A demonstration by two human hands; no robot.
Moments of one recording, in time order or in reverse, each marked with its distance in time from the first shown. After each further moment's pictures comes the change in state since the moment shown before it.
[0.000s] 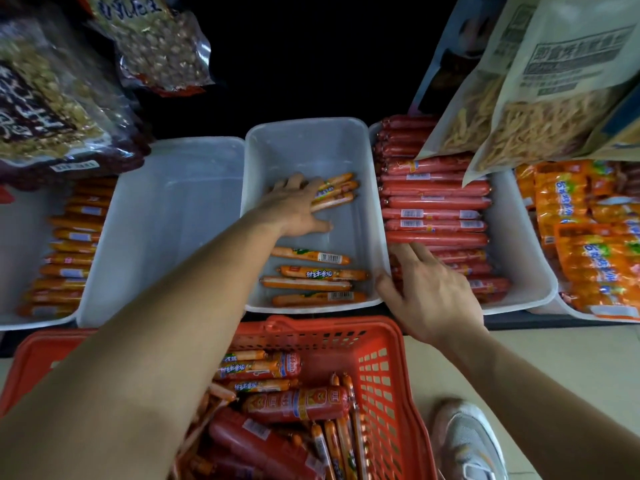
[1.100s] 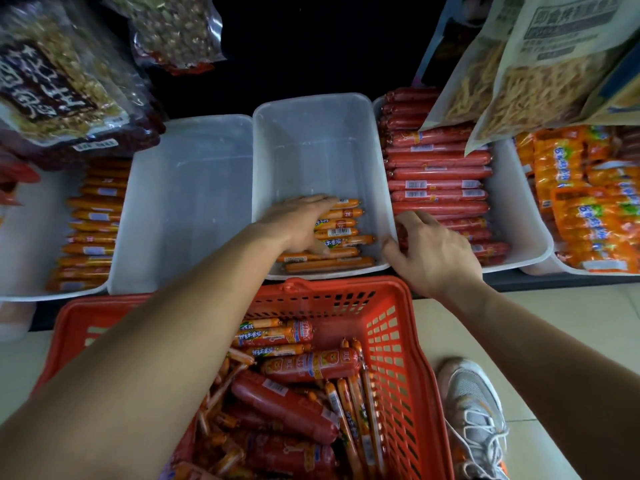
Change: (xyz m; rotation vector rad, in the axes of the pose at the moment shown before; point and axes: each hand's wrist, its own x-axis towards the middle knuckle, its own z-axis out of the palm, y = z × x) left_hand -0.072 0.009 0.009 -0.020 -0.186 0.146; right_hand 0.001 -0.006 0.000 -0.027 -0.015 0.060
